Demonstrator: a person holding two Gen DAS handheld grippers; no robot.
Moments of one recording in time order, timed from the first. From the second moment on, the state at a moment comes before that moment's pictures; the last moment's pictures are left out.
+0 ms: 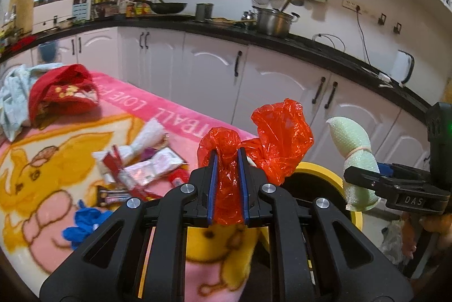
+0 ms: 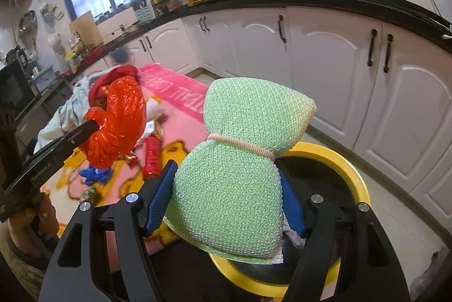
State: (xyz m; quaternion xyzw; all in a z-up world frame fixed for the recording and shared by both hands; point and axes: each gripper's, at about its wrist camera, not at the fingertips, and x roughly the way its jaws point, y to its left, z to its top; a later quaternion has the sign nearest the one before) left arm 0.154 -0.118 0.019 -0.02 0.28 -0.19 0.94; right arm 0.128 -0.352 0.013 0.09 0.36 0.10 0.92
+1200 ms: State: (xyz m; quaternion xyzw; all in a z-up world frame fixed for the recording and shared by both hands) left arm 0.190 -0.239 -0.059 0.02 0.38 -0.26 0.89; right arm 0.115 -0.424 -0.069 0.07 0.42 0.05 0.90
